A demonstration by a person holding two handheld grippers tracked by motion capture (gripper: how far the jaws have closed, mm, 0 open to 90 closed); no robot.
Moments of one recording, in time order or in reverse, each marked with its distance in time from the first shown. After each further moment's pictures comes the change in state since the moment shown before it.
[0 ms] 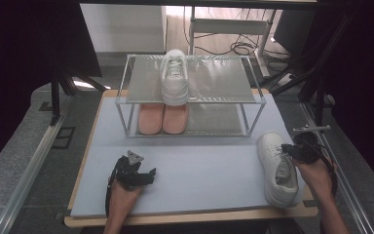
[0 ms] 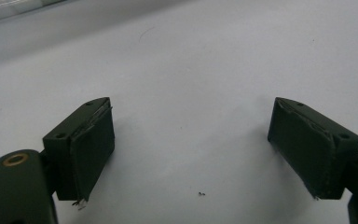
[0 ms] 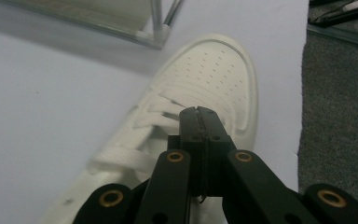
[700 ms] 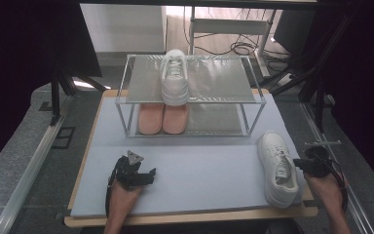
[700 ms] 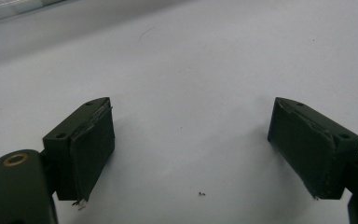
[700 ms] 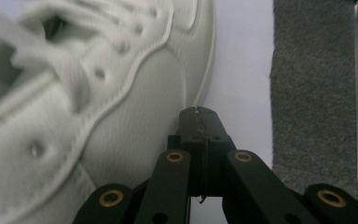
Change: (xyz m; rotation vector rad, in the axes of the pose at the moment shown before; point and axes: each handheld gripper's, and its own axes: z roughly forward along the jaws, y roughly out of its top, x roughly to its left) left arm 0.000 0.000 0.000 0.000 0.000 0.000; right arm -0.027 -0.051 0.008 0.095 -0.051 0.074
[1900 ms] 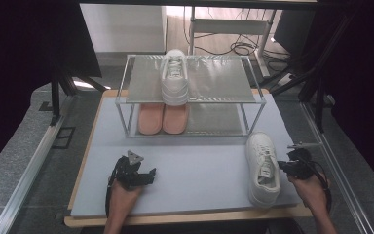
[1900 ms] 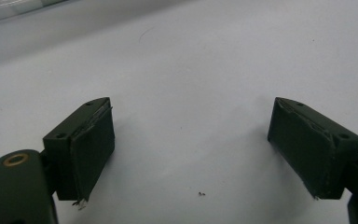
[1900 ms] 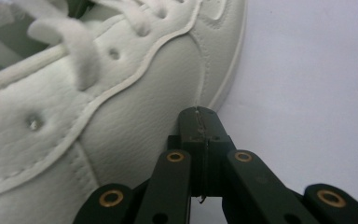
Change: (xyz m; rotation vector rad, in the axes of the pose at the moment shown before) left arm 0.000 0.000 0.000 -0.002 0.001 0.001; right arm 0.041 0.006 0.009 -0.014 0.092 -0.025
